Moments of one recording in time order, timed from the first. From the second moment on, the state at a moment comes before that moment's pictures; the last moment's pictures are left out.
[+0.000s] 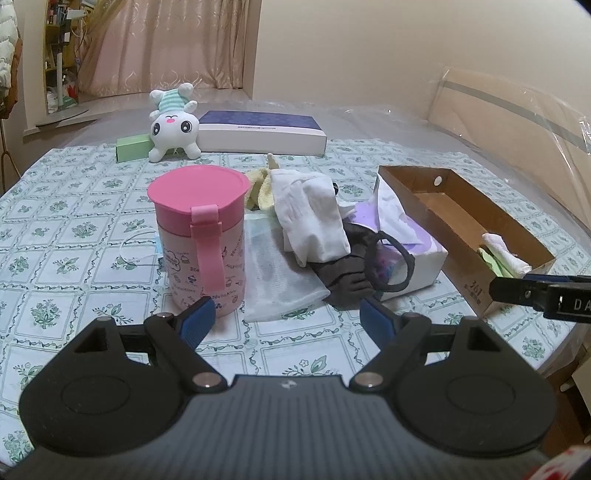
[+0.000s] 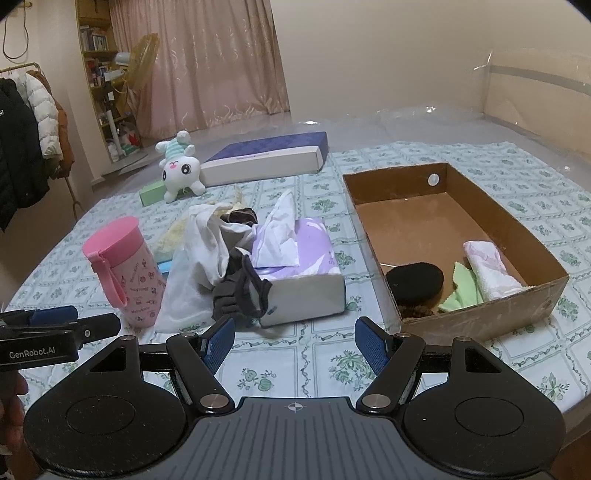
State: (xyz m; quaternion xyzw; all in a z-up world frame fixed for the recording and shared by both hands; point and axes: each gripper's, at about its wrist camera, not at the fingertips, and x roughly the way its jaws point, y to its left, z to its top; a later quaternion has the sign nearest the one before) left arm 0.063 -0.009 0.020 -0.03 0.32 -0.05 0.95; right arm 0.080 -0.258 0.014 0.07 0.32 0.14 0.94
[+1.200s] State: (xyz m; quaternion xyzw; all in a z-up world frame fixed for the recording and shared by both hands) left arm 0.173 -0.061 -0.005 -0.03 0.32 -0.02 0.95; right arm 0.161 -0.273 -0.012 0.01 0.31 0.20 0.93
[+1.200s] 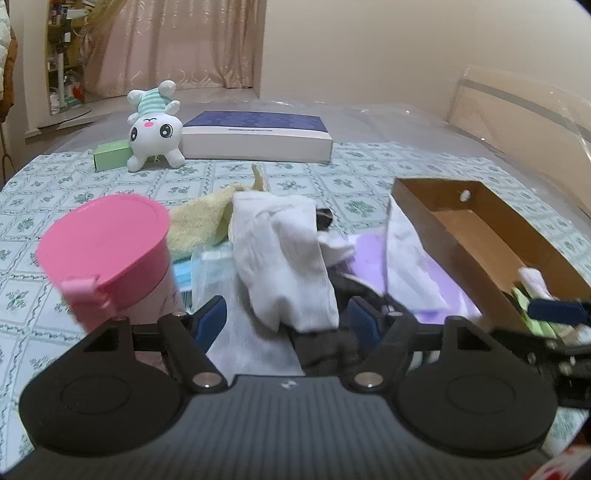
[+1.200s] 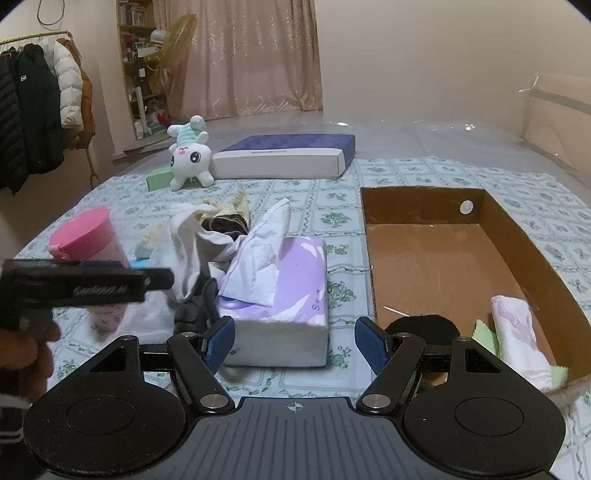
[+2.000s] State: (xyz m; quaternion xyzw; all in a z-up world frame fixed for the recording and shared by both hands) left arm 0.213 -0.068 -0.020 -0.02 0.29 0.05 0.96; right arm 0.173 -0.275 -0.021 0.01 0.31 0.20 0.93
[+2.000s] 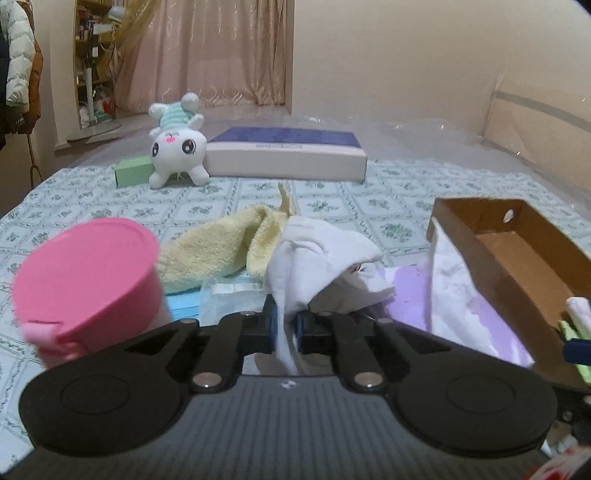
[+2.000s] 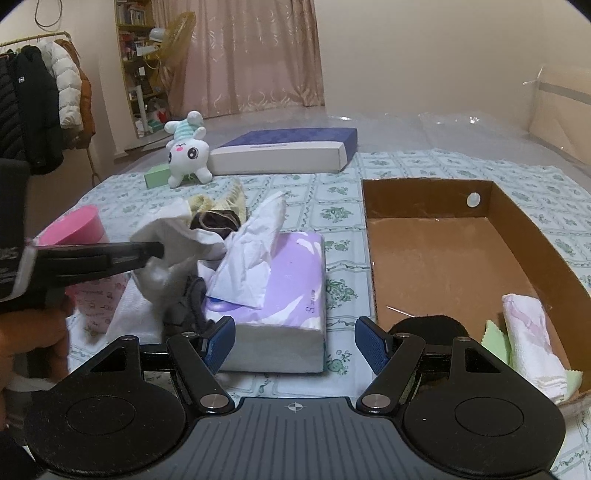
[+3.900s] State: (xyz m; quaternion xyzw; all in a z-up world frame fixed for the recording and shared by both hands) left arm 0.053 0.047 -0.044 0.02 0.39 -0.01 0.92; right arm 0.141 -0.180 -0.039 0.00 0.34 0.25 0.91
